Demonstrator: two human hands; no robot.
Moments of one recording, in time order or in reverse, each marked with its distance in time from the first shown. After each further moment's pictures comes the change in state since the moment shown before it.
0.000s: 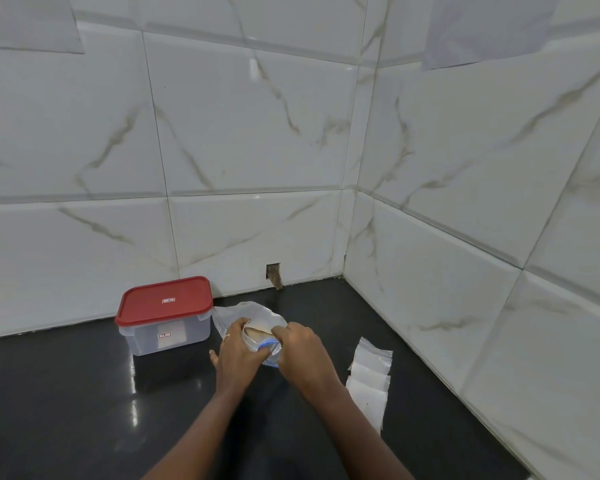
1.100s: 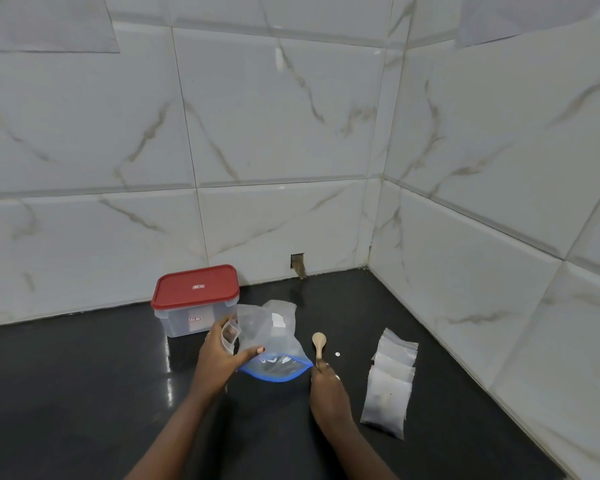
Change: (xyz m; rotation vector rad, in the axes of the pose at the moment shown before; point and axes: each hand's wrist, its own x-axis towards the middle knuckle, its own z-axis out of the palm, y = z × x) left_hand -0.029 -0.024 -0.071 -0.292 -0.032 0.038; right_hand -0.030 0.045 0.124 0.068 -0.049 0.318
